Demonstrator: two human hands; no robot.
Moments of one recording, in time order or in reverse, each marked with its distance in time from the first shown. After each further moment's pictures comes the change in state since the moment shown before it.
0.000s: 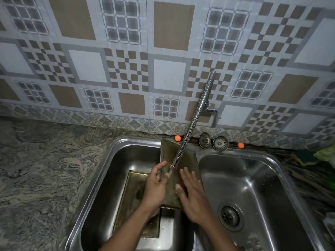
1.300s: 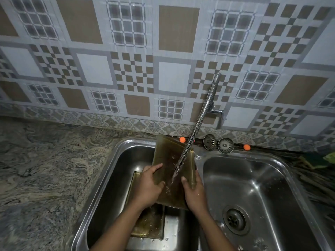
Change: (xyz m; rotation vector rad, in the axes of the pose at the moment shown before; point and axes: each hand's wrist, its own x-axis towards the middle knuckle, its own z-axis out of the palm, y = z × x) left_hand 0.014 0.003 -0.045 0.663 -0.008 0.153; right_hand 0.027 -0.011 0.020 0.661 0.250 0.326
